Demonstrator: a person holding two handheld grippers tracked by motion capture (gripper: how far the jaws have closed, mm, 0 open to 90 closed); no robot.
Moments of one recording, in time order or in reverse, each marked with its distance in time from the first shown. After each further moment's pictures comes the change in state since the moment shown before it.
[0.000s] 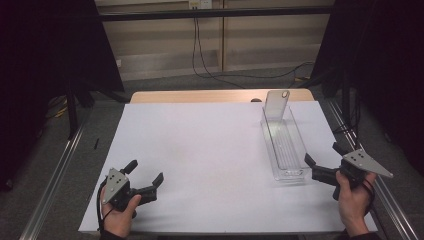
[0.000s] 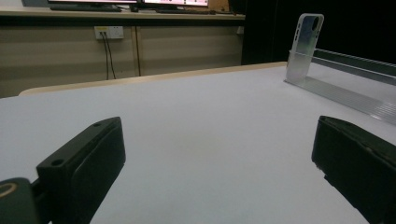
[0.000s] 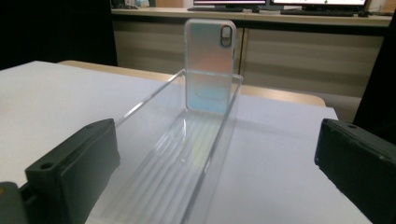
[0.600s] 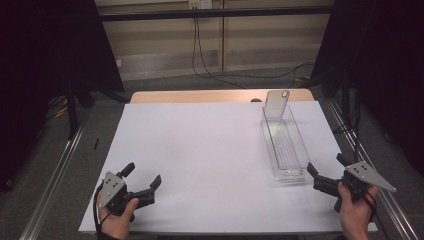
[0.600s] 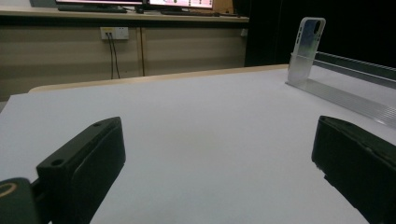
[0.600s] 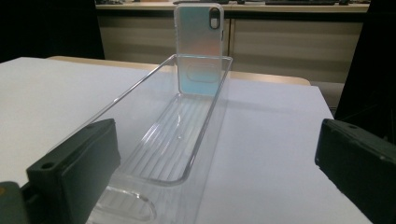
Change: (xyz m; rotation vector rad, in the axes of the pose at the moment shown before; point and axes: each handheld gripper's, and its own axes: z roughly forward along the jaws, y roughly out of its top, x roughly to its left) left arm -0.002 -0.001 -0.011 0.001 0.023 -0.012; right arm 0.009 -0.014 -0.020 0.019 -0.053 0.031
